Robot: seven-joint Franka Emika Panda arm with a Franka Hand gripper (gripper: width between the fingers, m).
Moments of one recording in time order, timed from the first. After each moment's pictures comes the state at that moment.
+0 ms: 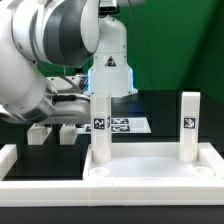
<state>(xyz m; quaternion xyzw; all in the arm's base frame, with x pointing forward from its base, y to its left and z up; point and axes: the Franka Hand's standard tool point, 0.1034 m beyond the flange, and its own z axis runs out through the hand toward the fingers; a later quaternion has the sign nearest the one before) 0.418 -0.129 0.026 -0.89 0.14 0.42 0.12</state>
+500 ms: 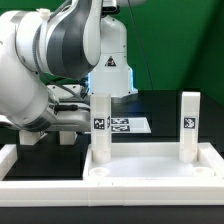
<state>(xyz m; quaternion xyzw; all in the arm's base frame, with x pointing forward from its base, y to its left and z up) 0.413 -0.129 0.012 -0.89 0.14 0.43 0.11</state>
